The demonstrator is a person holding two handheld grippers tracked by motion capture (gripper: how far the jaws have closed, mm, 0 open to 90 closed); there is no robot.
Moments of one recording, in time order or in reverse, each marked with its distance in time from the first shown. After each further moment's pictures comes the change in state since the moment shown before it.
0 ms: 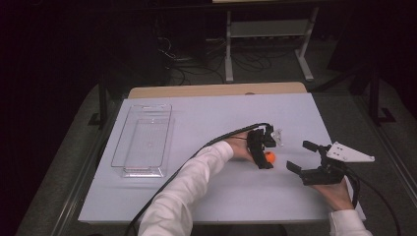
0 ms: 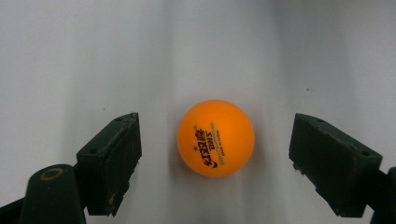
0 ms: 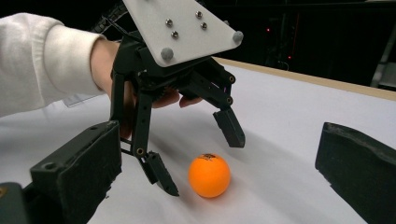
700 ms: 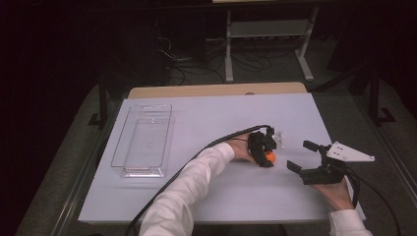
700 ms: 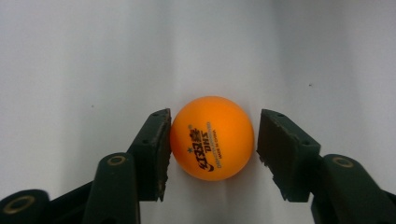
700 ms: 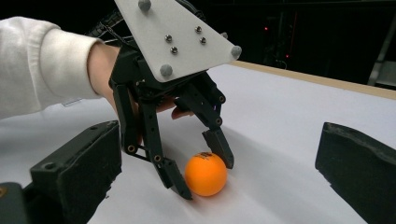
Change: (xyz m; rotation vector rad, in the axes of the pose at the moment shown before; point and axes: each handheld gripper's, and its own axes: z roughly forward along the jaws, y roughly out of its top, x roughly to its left) left arm -0.001 0.000 0.007 0.018 -0.010 -0.002; right arm -0.001 0.000 0.000 0.005 -0.008 0.004
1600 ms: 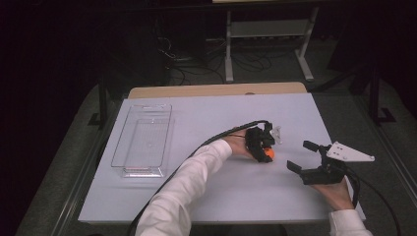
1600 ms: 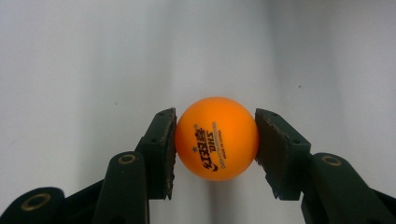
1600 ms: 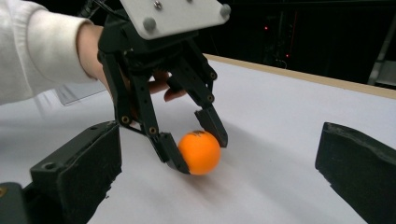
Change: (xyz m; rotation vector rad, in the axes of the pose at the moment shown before) left arm 0.000 0.002 -0.026 -0.012 0.026 0.003; right arm 0.000 0.000 0.000 0.001 -0.002 -0.002
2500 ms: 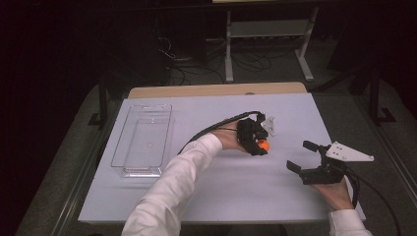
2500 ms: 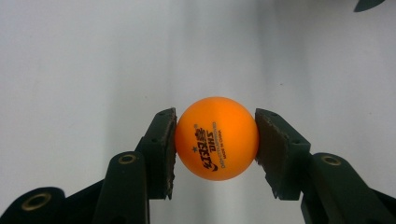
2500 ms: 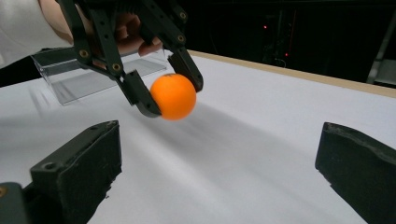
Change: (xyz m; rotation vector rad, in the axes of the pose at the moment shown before) left arm -0.007 0.000 -0.054 -0.039 0.057 0.009; right arm 0.000 0.000 0.001 0.001 -0.006 0.000
